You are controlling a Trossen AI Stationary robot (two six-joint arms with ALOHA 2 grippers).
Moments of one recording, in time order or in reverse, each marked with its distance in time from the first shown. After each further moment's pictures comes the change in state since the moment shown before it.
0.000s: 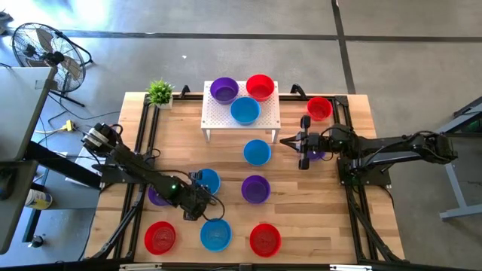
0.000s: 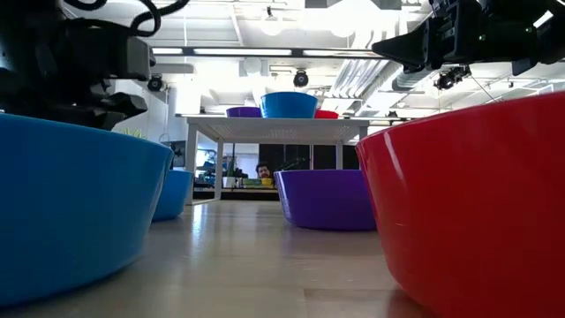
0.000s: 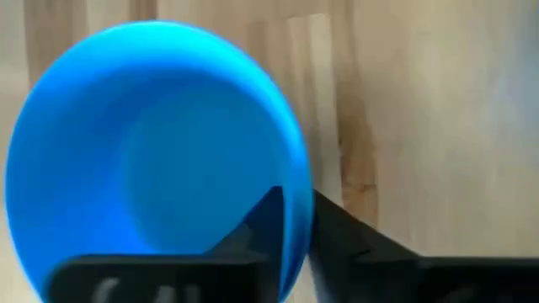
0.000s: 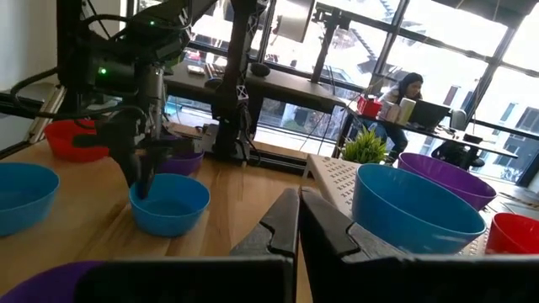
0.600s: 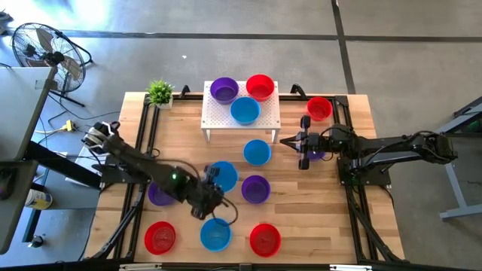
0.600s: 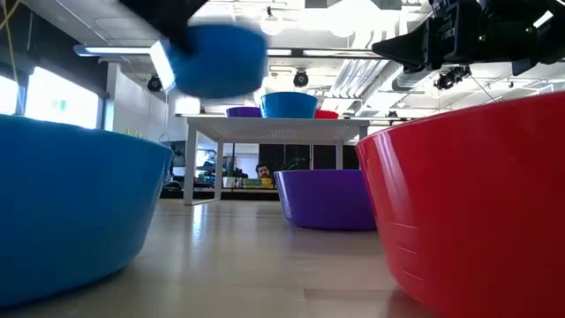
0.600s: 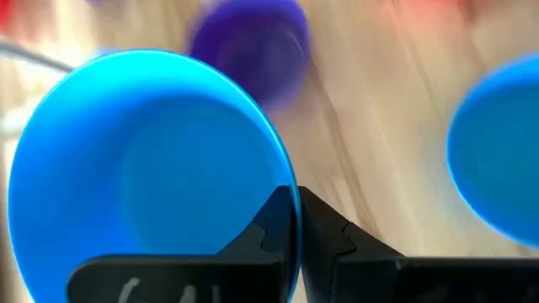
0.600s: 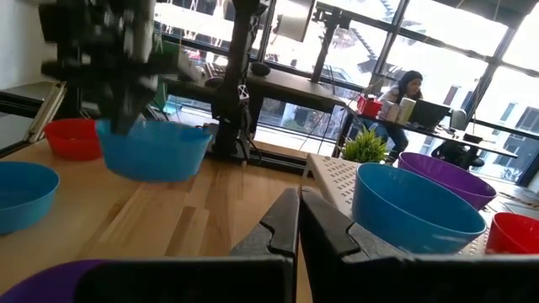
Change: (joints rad) left arm 0.088 -0.014 0.465 -0.278 -0.063 0.388; right arm 0.000 0.000 0.000 -0.002 0.000 0.000
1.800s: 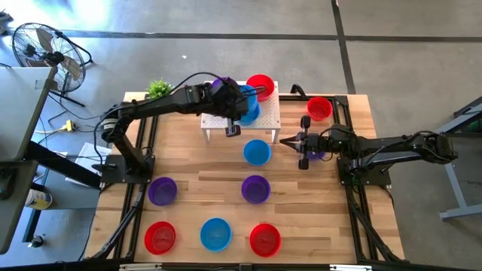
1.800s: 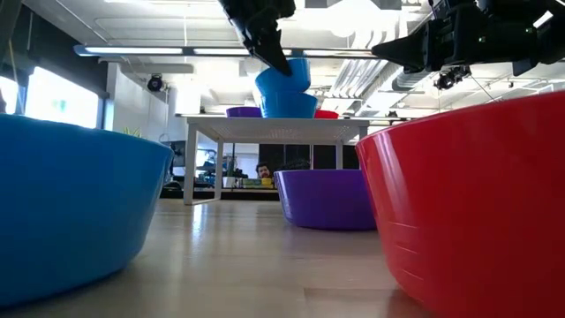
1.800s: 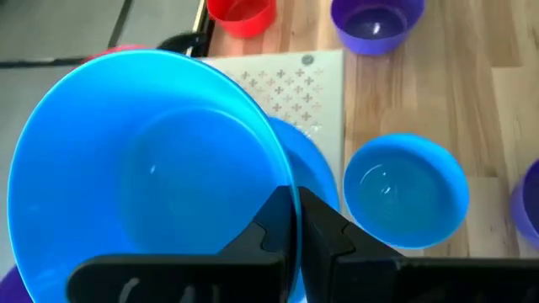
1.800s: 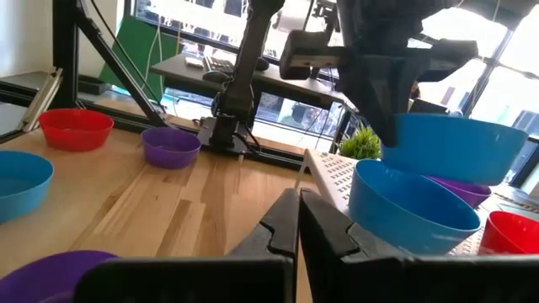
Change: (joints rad) left arm 0.765 0.111 0.340 0.088 0.325 0.309; right arm 0.000 0.000 0.000 -0.013 0.008 -0.026
